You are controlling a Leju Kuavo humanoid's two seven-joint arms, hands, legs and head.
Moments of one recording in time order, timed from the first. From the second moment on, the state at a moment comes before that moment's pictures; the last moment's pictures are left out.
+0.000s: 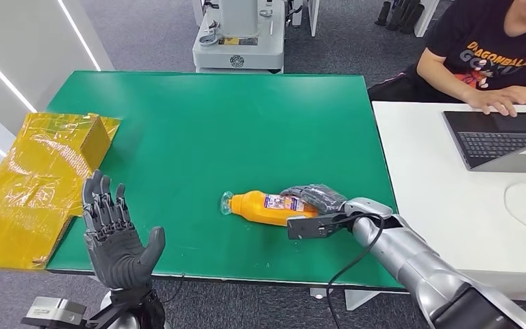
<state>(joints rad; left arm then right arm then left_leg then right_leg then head) 0.14 -0.21 -0.28 -1.73 0.04 0.25 -0.70 -0.80 -0.12 0.87 -0.47 0.61 0.08 -0.56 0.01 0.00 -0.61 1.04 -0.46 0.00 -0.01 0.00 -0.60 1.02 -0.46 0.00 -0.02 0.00</state>
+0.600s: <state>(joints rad) 0.13 -0.23 -0.24 -1.73 0.05 0.21 -0.70 -0.65 -0.05 0.76 -0.64 0.48 -0.35 -0.59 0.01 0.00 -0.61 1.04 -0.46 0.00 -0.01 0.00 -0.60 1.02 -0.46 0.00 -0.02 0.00</state>
